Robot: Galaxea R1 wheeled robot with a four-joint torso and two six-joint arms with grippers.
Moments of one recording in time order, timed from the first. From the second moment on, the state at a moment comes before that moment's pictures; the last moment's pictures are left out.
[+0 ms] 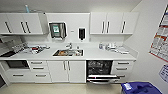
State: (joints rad) left arm 1.47 2.89 -2.62 1.08 0.03 -1.05; right arm -1.57 2.81 -2.45 -0.25 0.13 0.34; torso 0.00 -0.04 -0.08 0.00
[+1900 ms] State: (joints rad) left arm 1.46 2.89 -2.62 1.08 0.03 -1.05; right arm -1.56 2.81 -2.46 -0.25 0.13 0.34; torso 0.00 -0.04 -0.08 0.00
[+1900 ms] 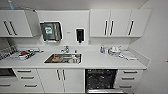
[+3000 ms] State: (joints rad) left arm 1.48 2.89 -2.62 1.08 0.03 -1.05; right arm -1.57 2.81 -2.46 -0.25 0.13 0.34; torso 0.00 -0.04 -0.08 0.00
